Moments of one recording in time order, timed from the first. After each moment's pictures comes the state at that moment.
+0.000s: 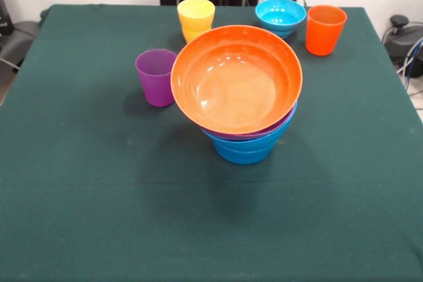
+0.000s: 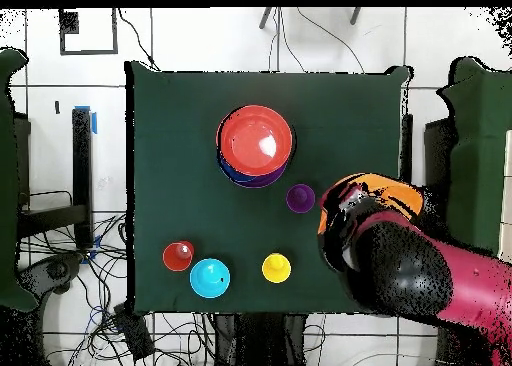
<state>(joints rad) -1.03 -1.31 0.67 2.06 -0.15 0.61 2.25</state>
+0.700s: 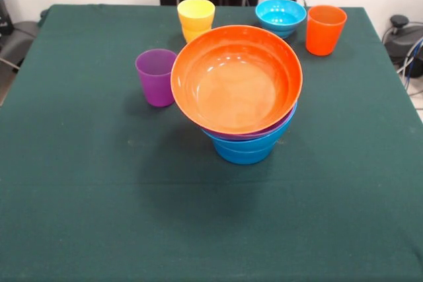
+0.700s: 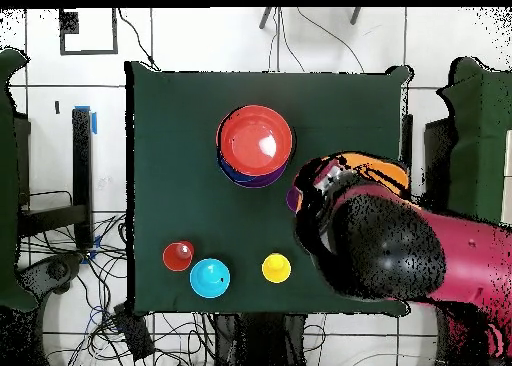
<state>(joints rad) -0.98 -1.35 0.75 1.95 -0.10 0.76 2.25</state>
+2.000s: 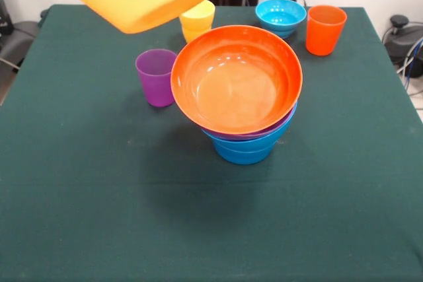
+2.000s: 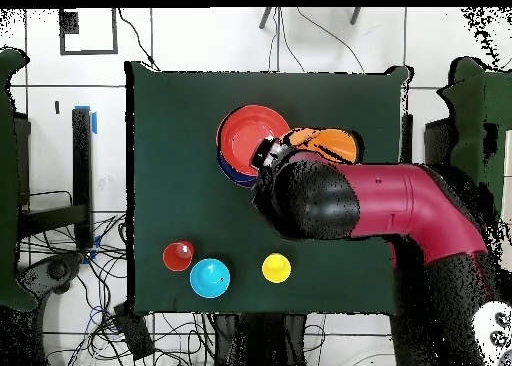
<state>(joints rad) -0.83 -1.12 0.72 1.86 -0.26 0.69 2.25</state>
